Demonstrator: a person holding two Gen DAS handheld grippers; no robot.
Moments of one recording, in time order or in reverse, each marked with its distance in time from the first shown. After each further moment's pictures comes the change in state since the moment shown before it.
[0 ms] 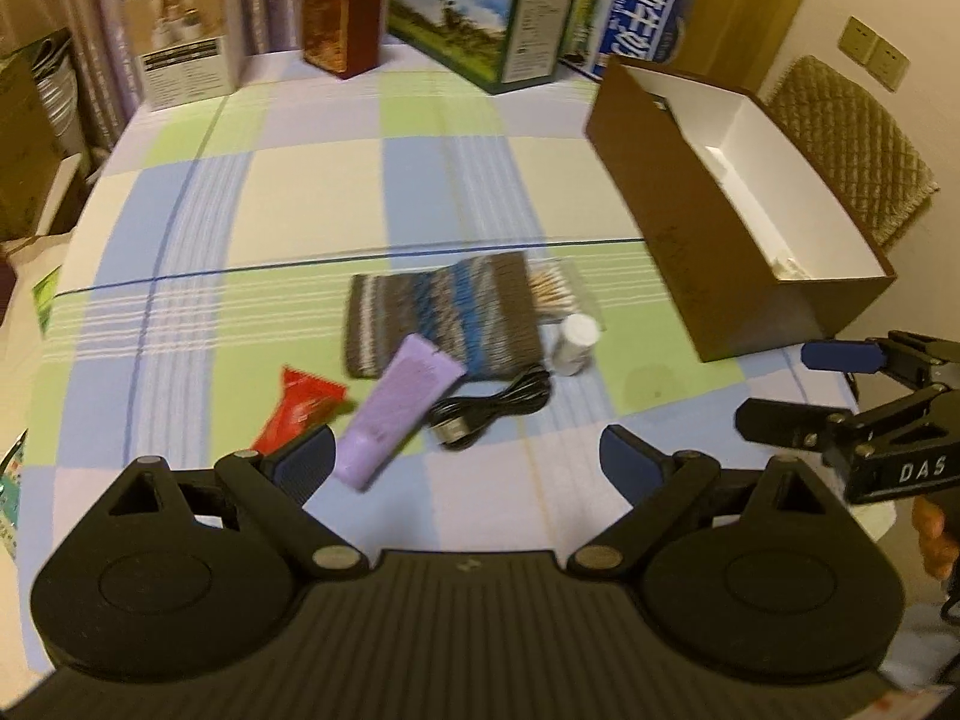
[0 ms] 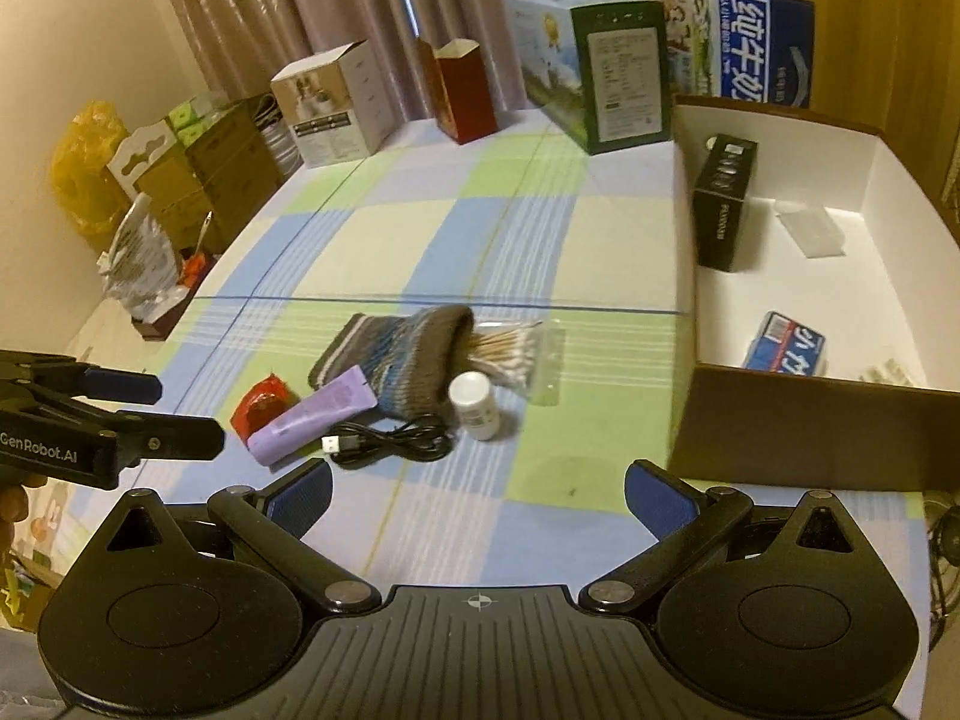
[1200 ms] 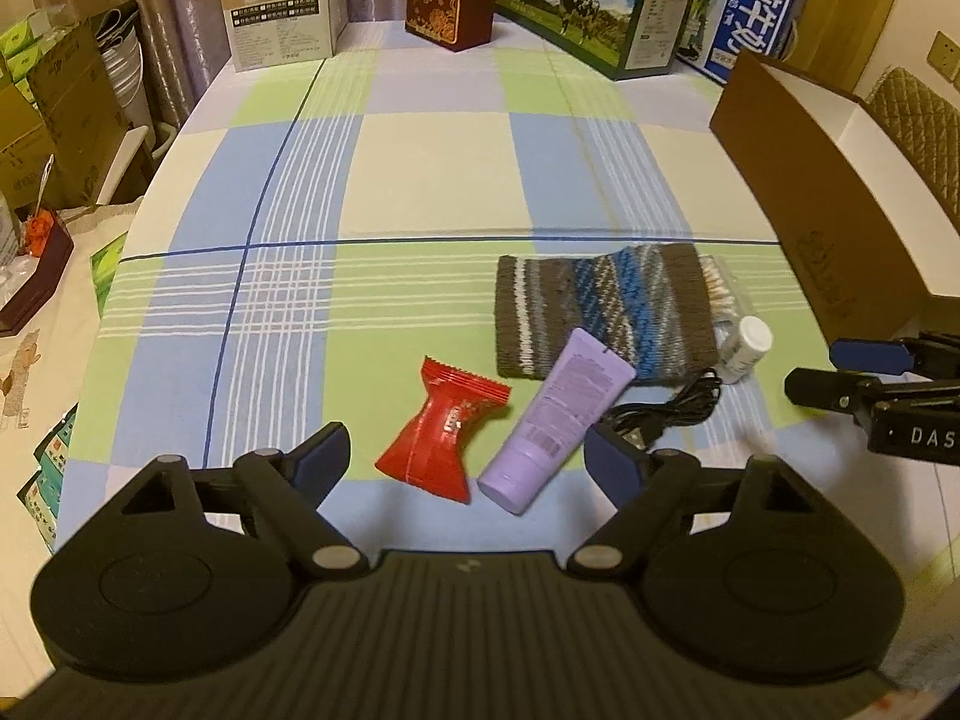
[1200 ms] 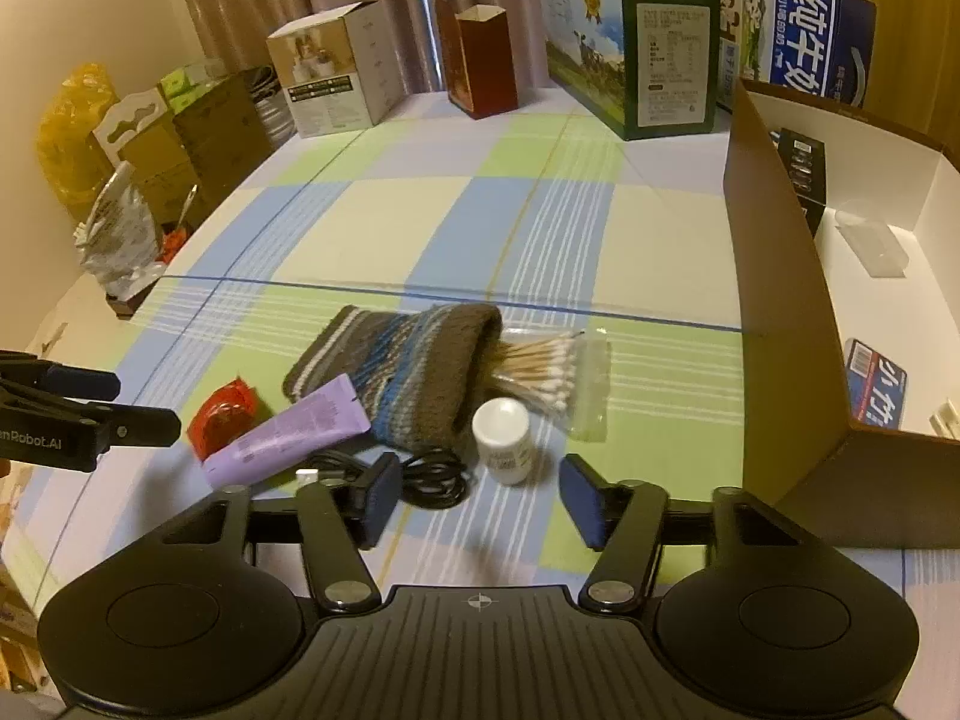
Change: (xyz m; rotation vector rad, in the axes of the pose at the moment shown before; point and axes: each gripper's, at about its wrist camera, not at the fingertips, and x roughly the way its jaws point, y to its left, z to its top) left arm 0.044 0.070 -0.002 -0.057 0.014 0.119; right arm 0.083 0.015 0.014 -0.053 0.013 -0.044
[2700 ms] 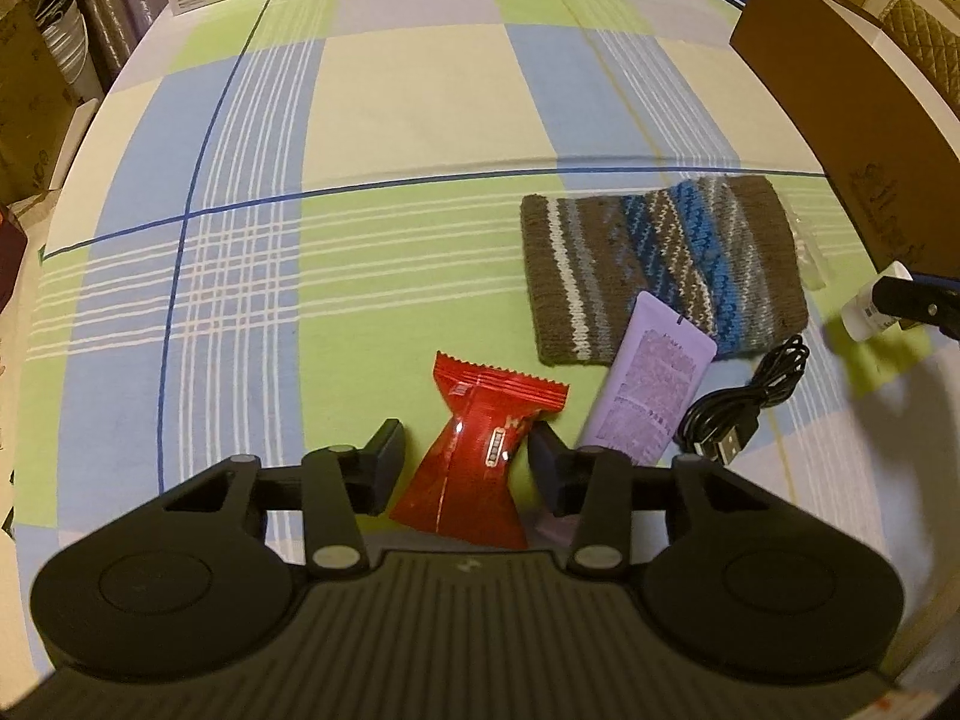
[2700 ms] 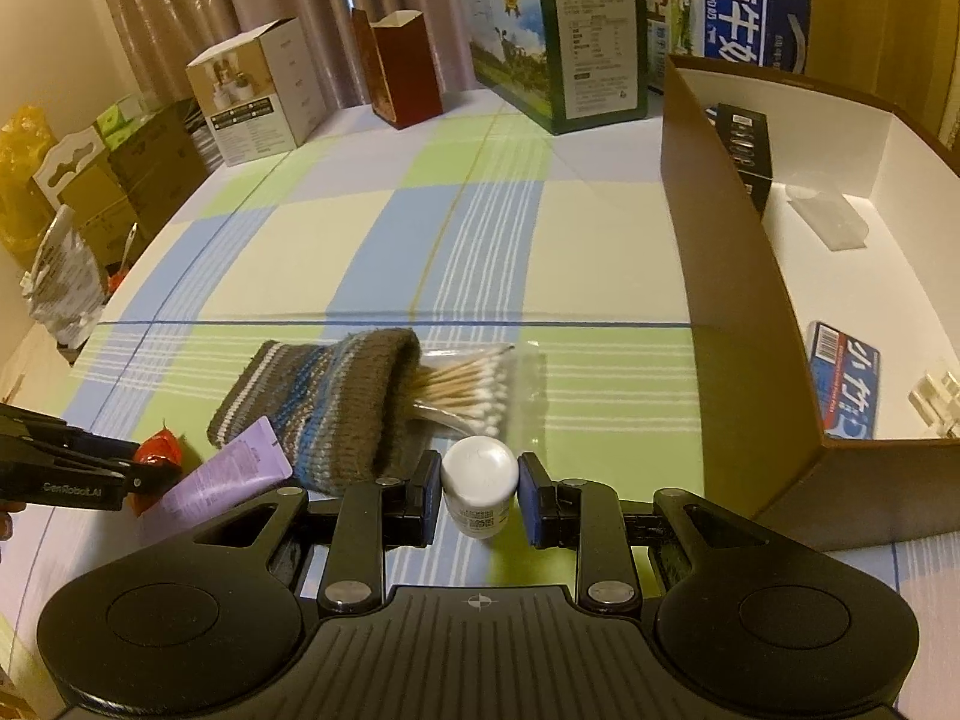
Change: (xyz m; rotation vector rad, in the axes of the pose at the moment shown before) left arm 0.077 0.017 0.014 0.078 0.131 -0.038; right arm 0.010 -0.025 0.006 0.106 -0.024 -0.074
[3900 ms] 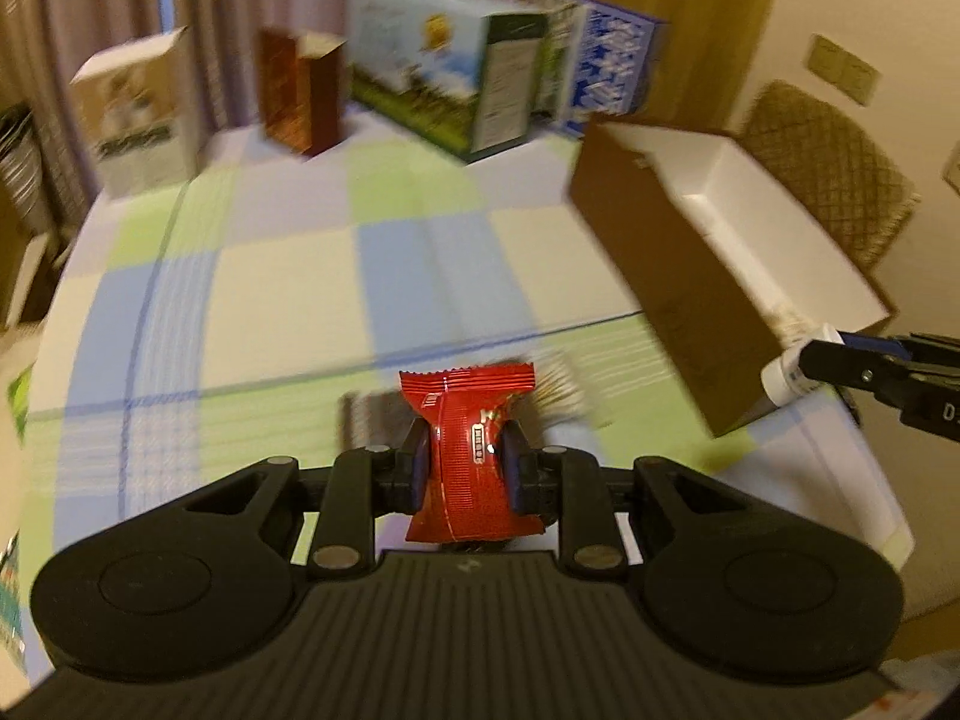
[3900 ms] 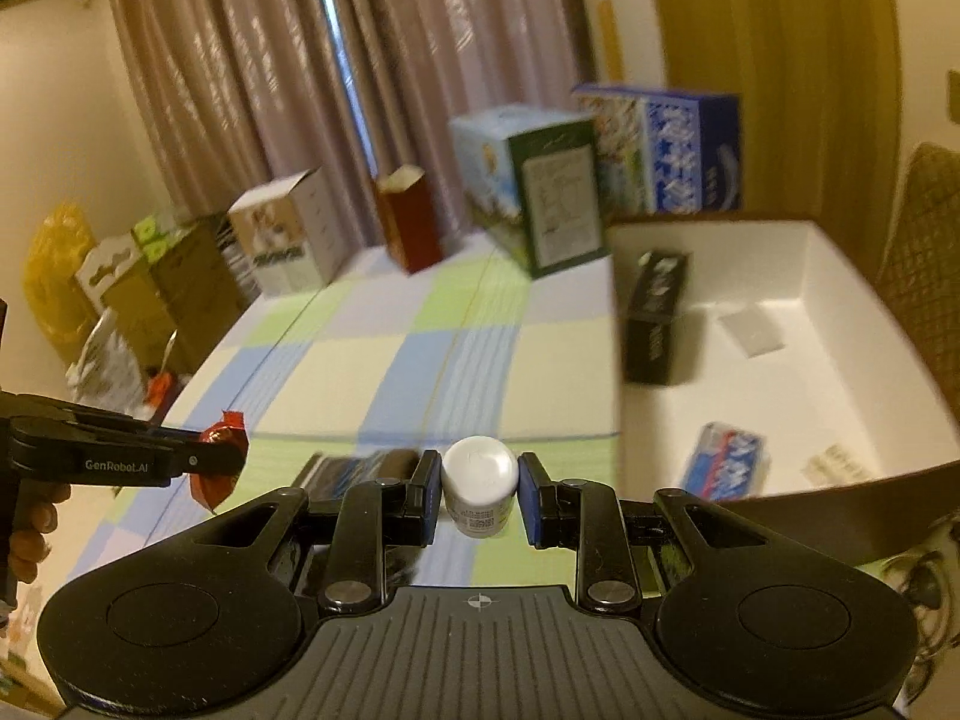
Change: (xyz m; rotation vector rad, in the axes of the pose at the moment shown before) left arm -0.105 -0.093 0.030 0.102 -0.271 -0.132; right arm -0.132 -0.036 0.009 0.035 -0.253 0.029
